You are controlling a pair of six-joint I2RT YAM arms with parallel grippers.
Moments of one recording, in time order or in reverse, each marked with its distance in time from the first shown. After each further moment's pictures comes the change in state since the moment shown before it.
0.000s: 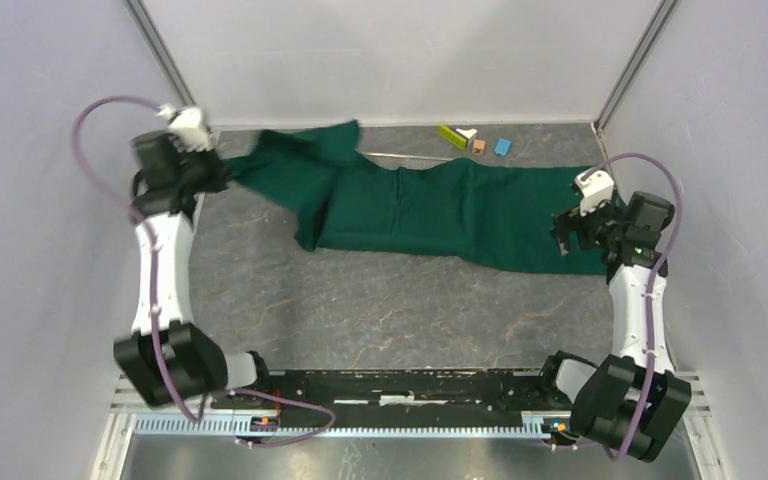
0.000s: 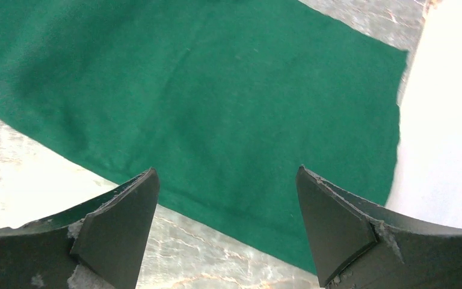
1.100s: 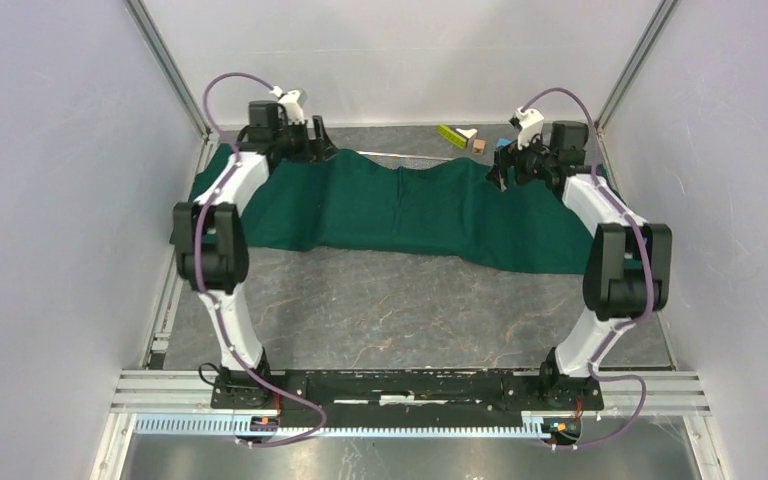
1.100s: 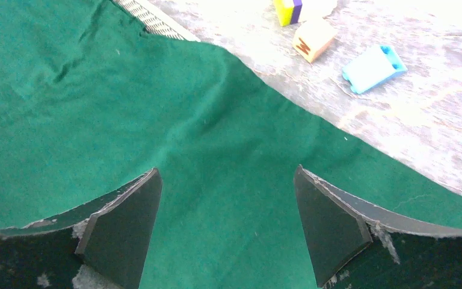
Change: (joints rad) left arm -0.199 0.528 0.224 0.272 0.058 -0.201; right arm 0.401 0.663 0.461 0.232 0.042 0.307
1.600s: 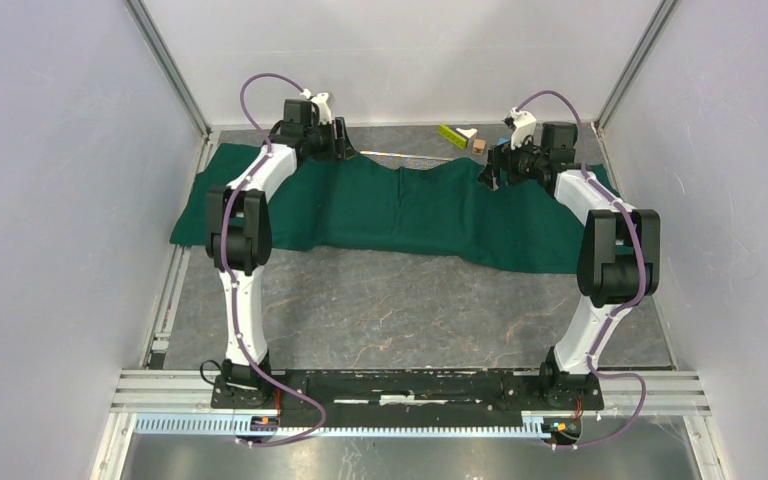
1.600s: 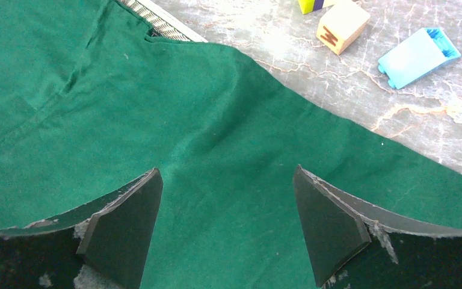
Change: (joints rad) left arm -0.111 0.303 0.285 -0.069 -0.100 -0.077; right arm 0.024 0.139 0.081 0.022 -0.026 0.107
